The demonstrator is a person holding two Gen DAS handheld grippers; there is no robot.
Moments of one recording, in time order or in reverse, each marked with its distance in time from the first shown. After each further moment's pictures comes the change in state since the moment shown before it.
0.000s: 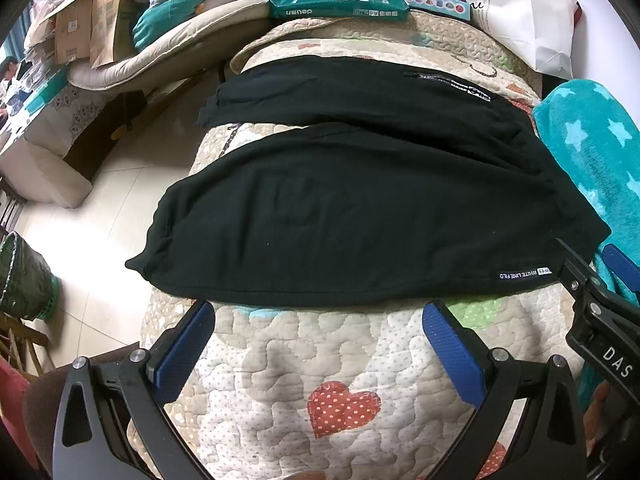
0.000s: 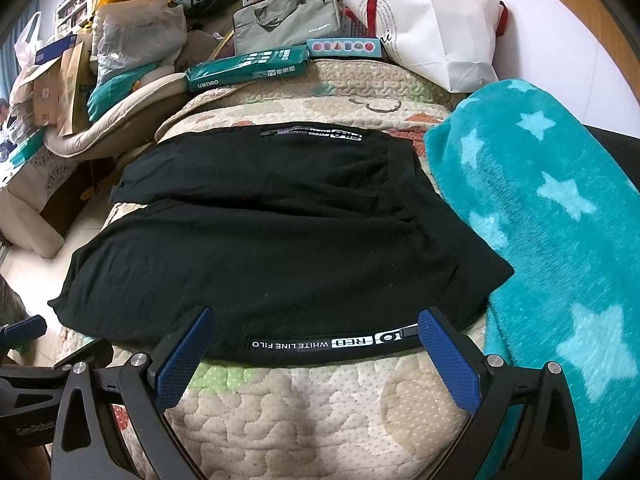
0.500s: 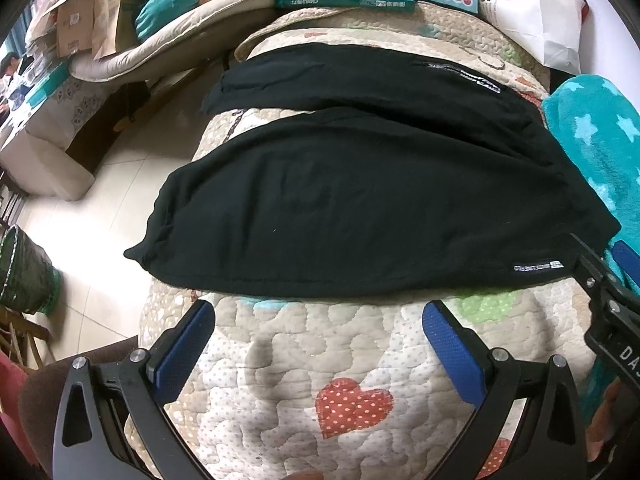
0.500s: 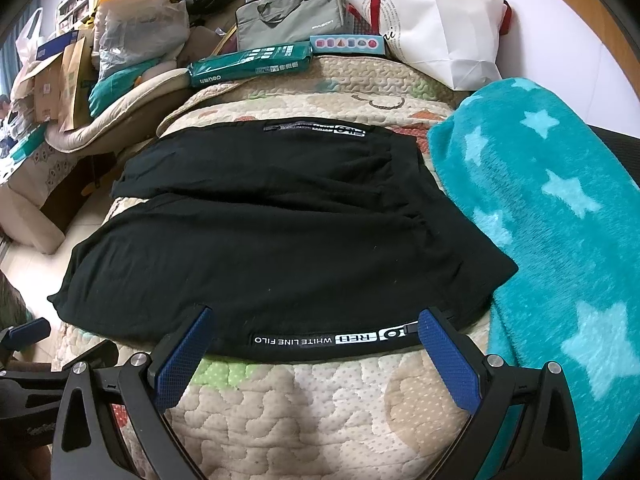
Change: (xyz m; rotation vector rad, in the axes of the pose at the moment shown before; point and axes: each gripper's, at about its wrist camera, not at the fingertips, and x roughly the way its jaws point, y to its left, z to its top) left arm 0.013 0.005 -0.005 -0.013 0.030 0.017; right arm 0.002 0.003 -0.003 -0.010 0.011 -0.001
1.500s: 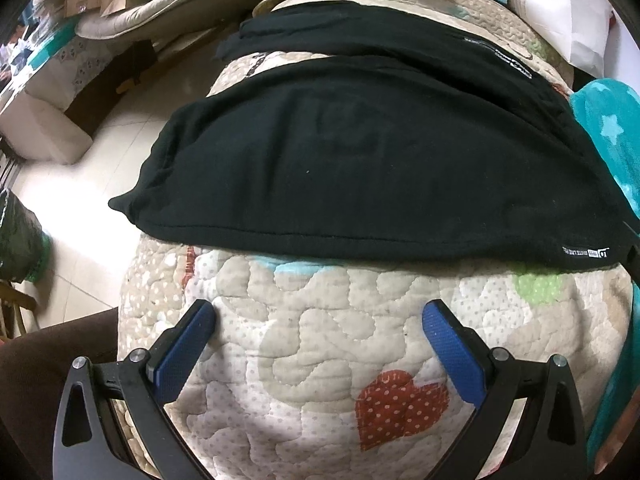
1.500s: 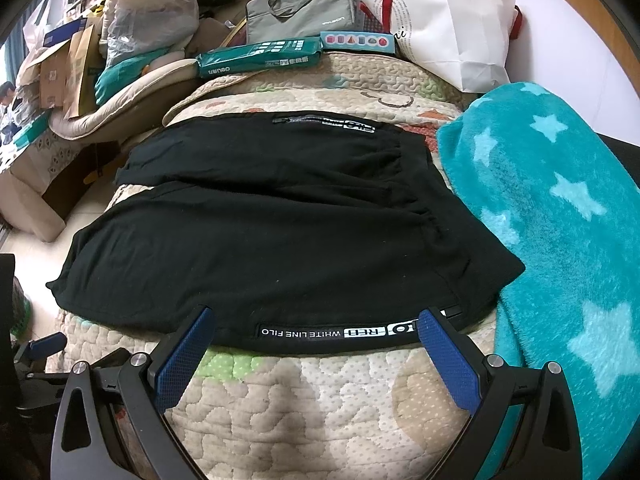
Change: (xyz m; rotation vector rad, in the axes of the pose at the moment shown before) left arm 0.035 0.024 -0.023 -0.070 0.071 -0.022; right arm 0.001 0.008 -0.003 -0.037 0.009 0.001
